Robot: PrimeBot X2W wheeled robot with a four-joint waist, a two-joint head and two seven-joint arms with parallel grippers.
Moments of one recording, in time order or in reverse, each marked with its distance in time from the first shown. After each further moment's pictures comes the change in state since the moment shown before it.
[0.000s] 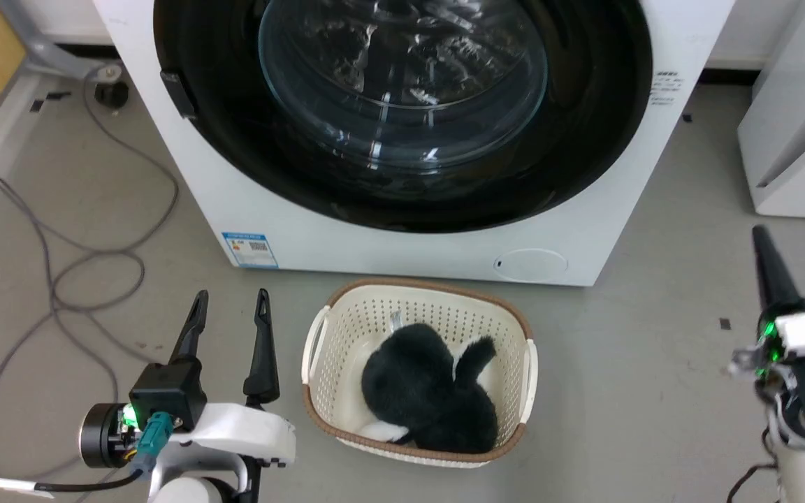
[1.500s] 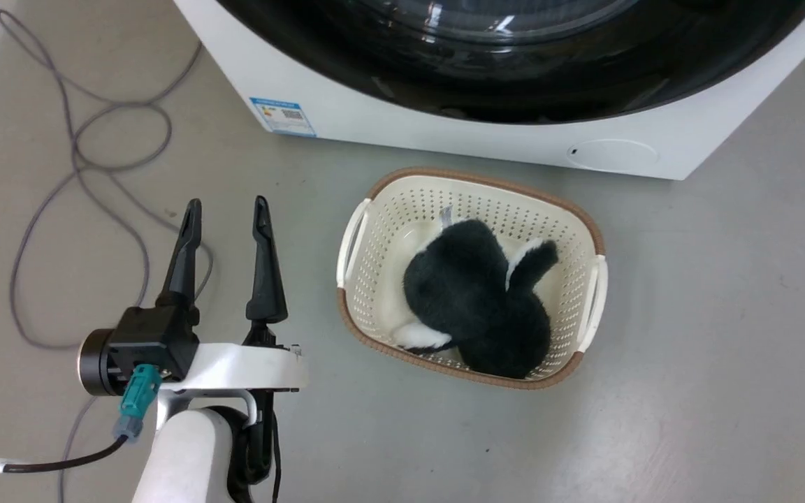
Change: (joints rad) left arm -0.162 0.000 -0.051 -0.027 -0.079 0.055 -0.094; right arm -0.799 -0.216 0.176 0.507 0.214 0.000 0.059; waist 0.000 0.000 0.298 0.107
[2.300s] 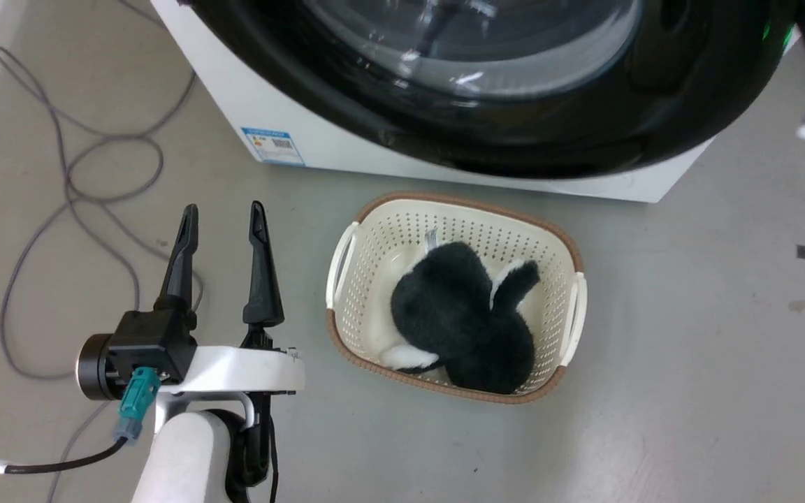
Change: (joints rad) left arm 0.003 0.000 0.010 0.019 0.002 -0.001 -0.012; right arm 0.084 -0.035 0.128 -0.053 0.052 0.000 0.258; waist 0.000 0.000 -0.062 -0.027
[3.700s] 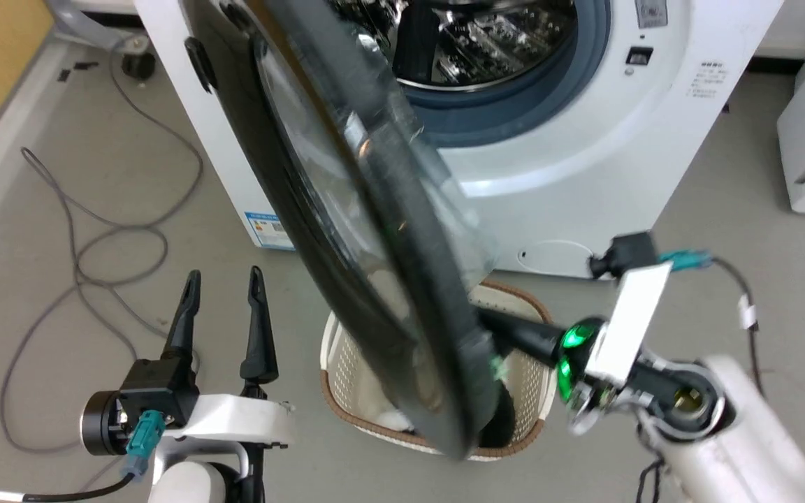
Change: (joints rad) left arm 0.110 0.000 0.029 0.043 0.018 -0.036 0.000; right arm 0.605 0.204 0.232 -0.516 0.078 0.000 0.320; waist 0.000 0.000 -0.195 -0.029
